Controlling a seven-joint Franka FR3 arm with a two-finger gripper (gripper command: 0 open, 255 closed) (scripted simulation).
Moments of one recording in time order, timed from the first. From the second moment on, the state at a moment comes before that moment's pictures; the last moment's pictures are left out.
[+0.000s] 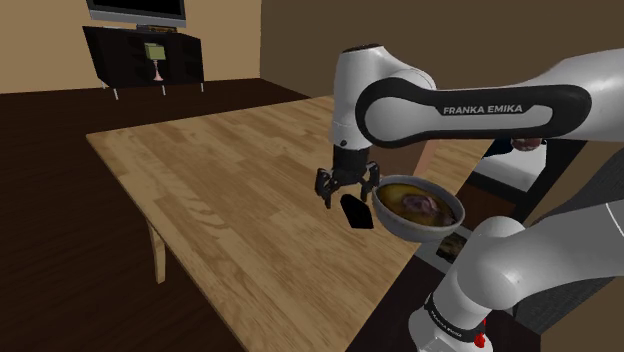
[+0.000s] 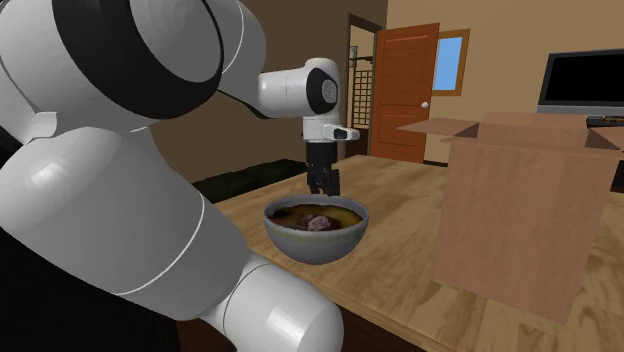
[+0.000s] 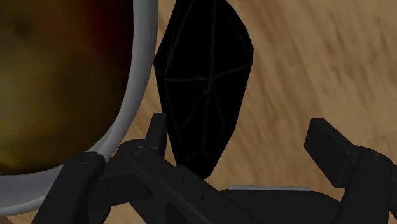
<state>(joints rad) -0.03 -0.64 0.34 -2.45 0.14 1.72 0.78</state>
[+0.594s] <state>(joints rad) -0.02 -0.61 0.32 -2.46 0.12 1.80 0.79</state>
